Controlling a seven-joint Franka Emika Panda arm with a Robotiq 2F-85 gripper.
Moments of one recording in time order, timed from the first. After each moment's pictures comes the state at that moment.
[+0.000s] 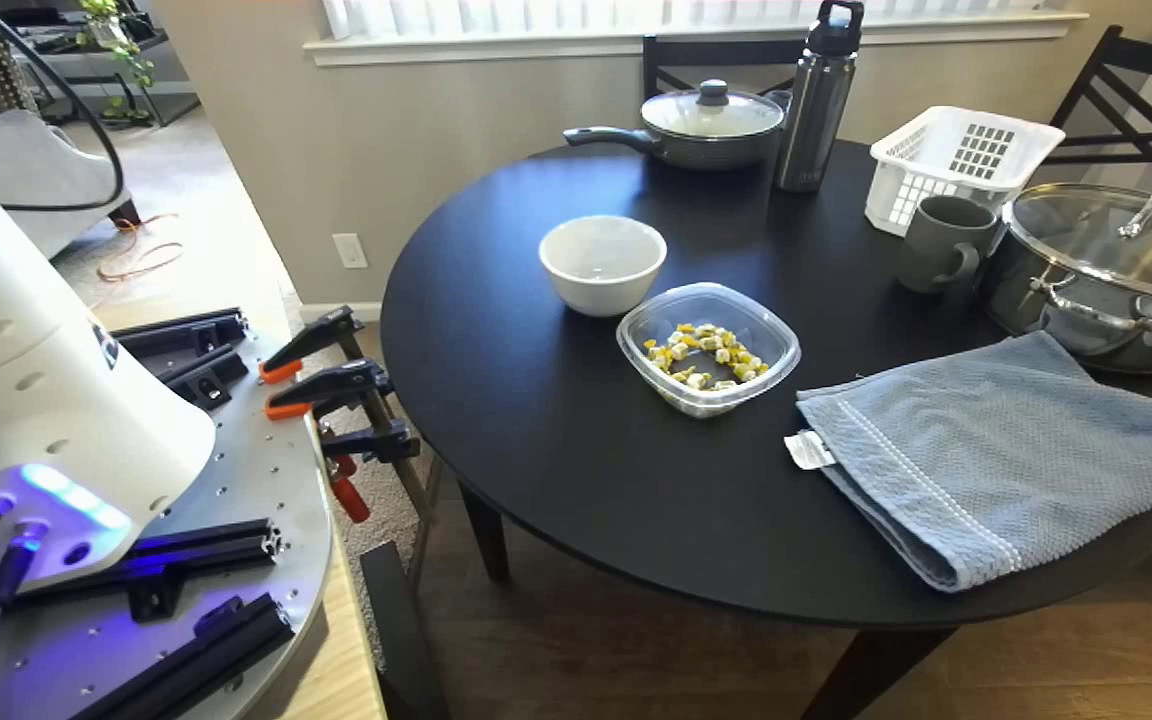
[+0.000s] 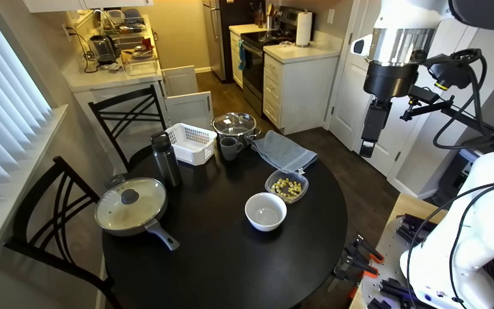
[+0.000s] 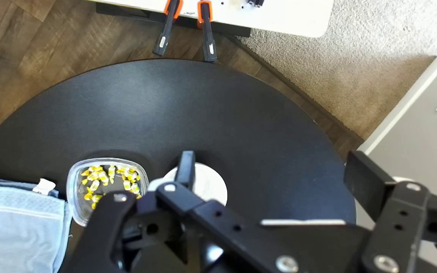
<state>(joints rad) 0.14 -0.85 0.08 -2.44 0.18 1.53 0.07</state>
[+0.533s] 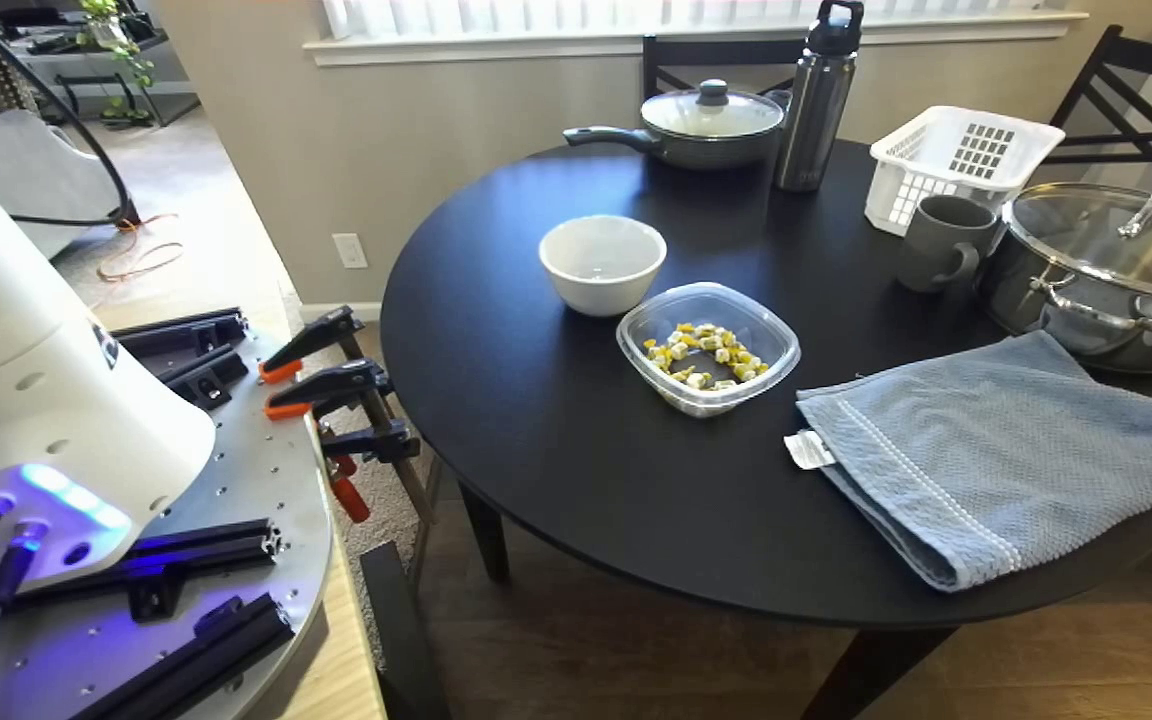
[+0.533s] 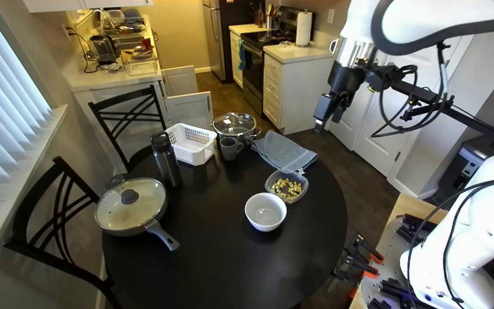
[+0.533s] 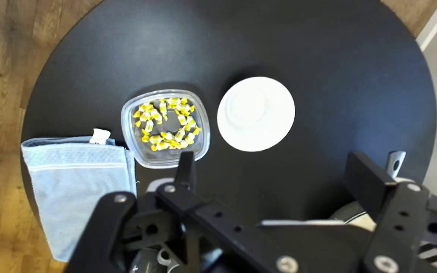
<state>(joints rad) -0.01 -0.63 0.01 -2.45 0.11 1.91 0.06</state>
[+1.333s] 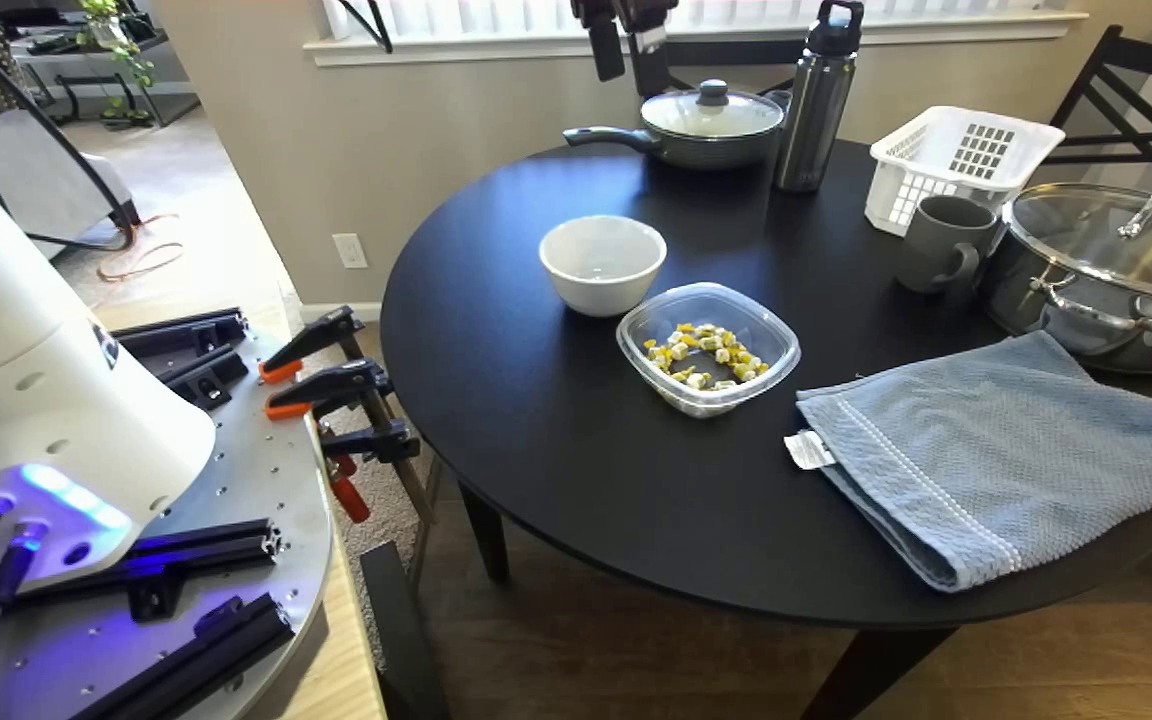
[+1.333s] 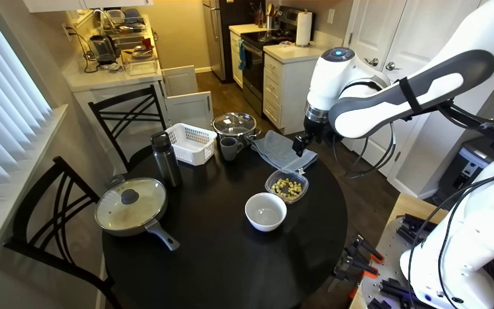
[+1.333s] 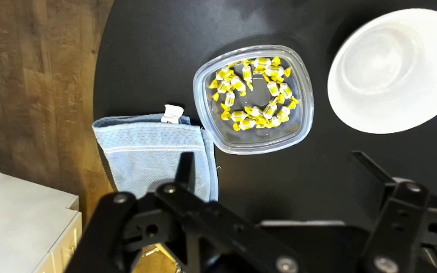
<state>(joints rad) -0.13 -0.31 0.10 -2.61 -0.26 2.46 0.40</state>
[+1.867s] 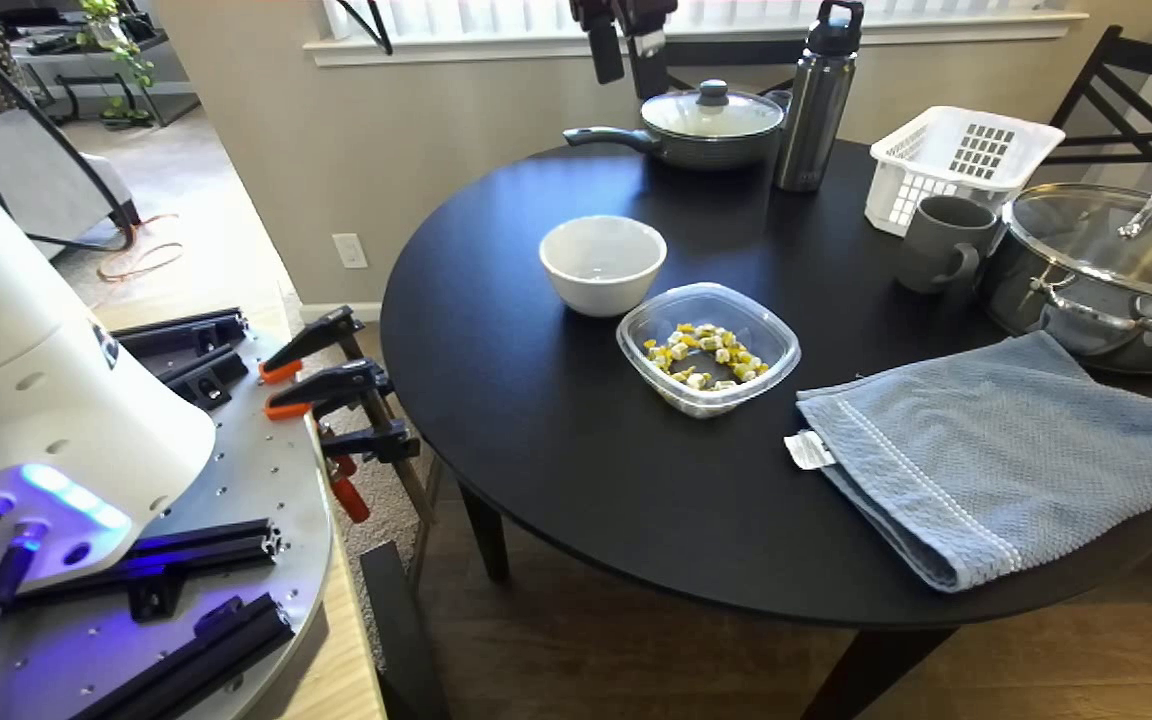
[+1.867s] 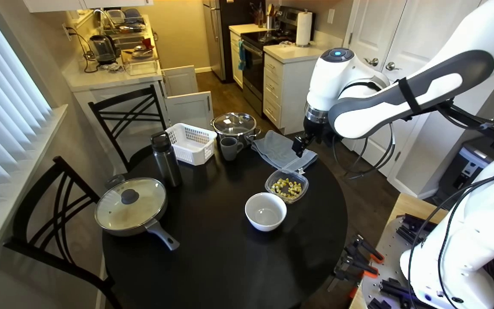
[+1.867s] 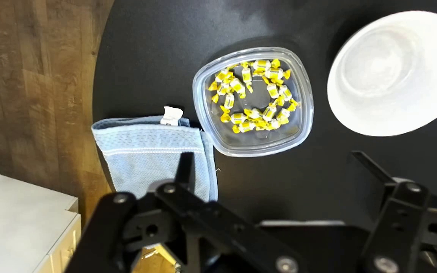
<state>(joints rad) -0.13 -0.30 0.10 -2.61 -0.26 2.46 0.40</state>
